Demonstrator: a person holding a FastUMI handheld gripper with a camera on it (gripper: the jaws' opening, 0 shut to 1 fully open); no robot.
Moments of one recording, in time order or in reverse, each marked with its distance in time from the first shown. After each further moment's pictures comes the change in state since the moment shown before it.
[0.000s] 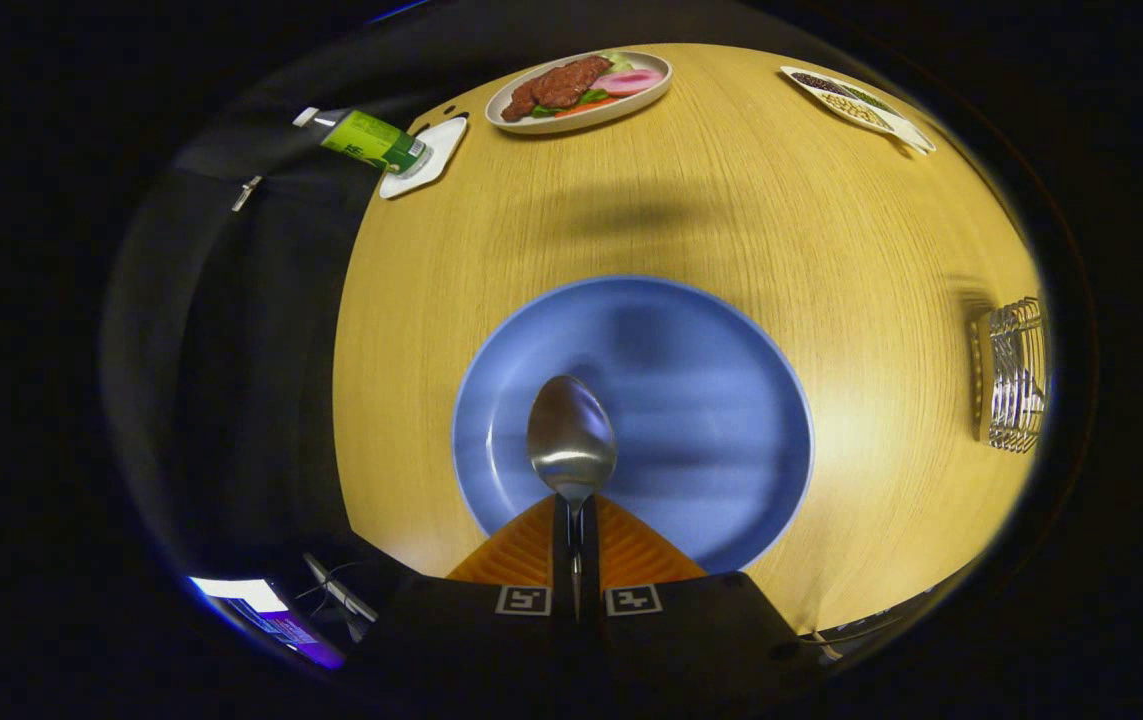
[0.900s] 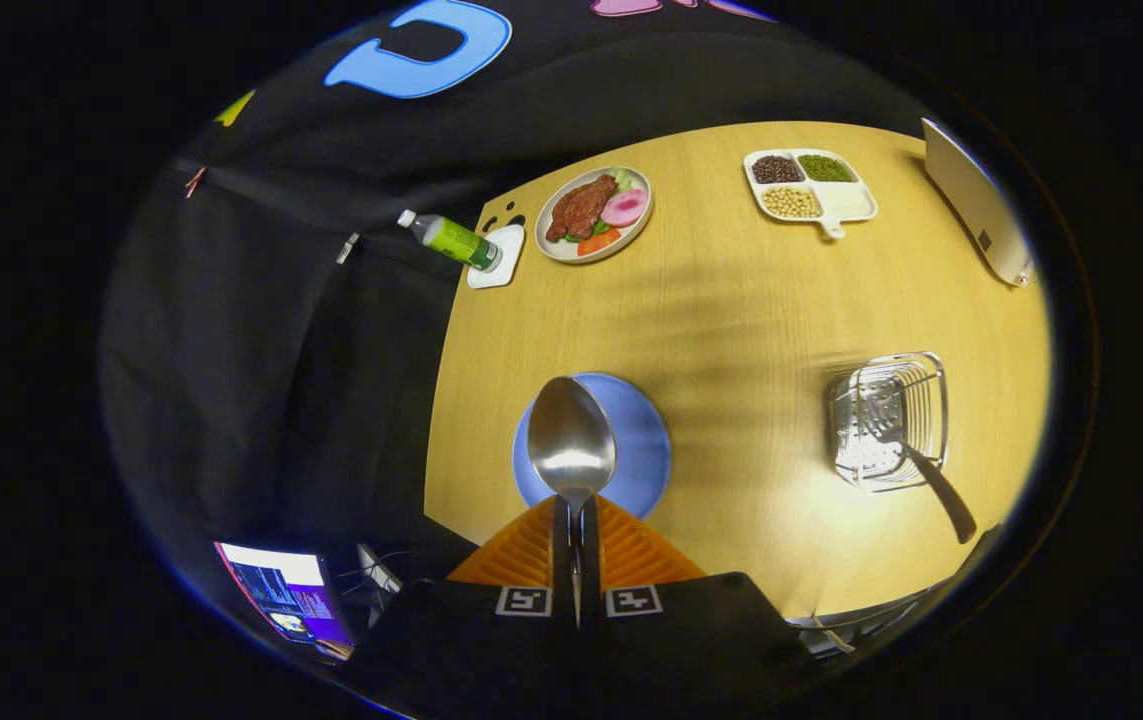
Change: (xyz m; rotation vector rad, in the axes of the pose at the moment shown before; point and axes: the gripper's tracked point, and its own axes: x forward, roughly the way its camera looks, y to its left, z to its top) arm -0.190 -0.059 0.036 -0.037 -0.154 0.169
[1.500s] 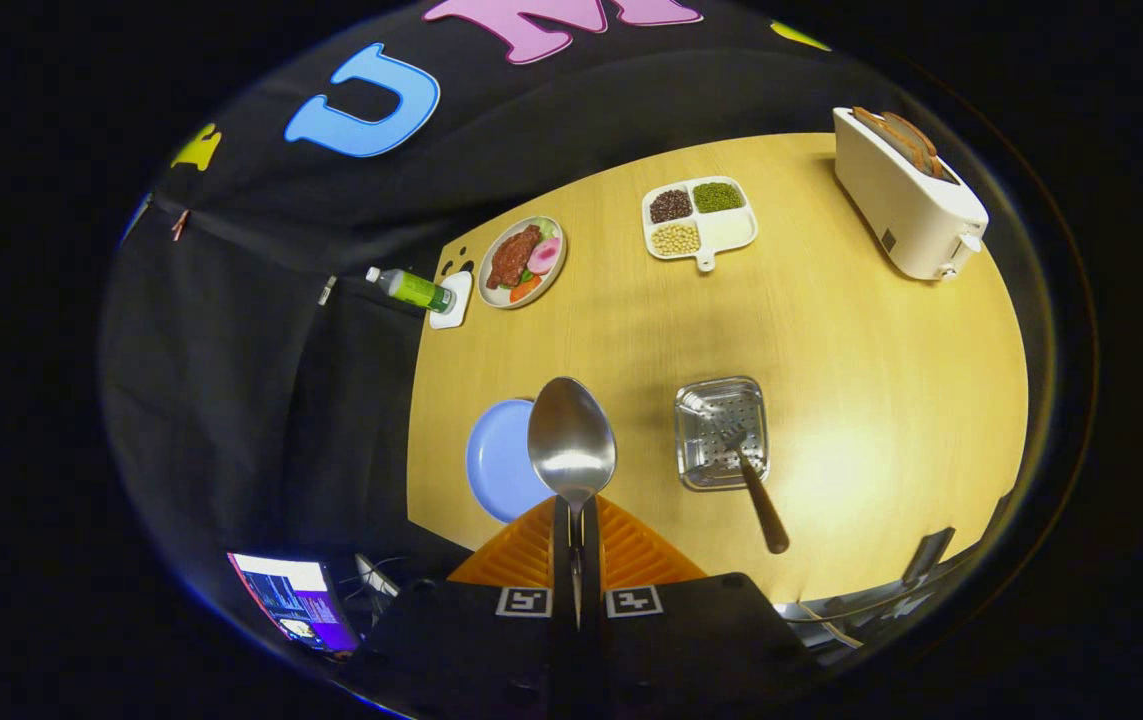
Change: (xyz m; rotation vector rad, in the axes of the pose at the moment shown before) arm -0.092 -0.093 0.026 0.045 -0.006 -0.069
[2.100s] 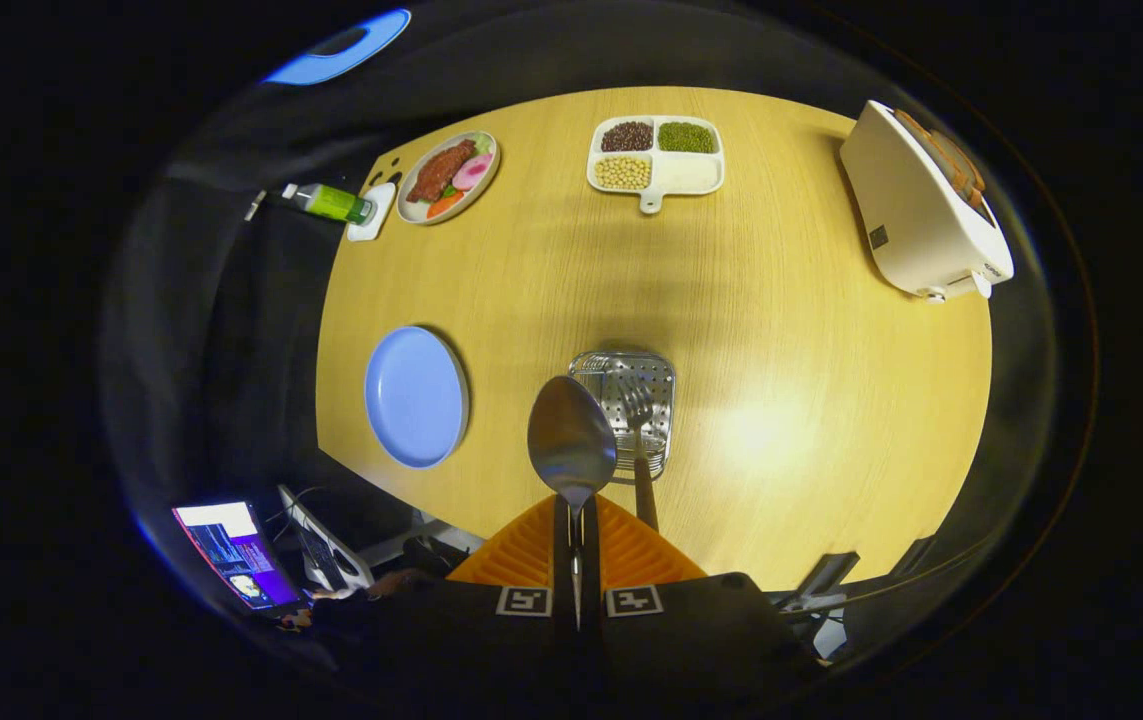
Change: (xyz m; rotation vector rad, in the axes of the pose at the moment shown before) arm 0.030 -0.068 -0.007 -0.128 0.322 -0.206
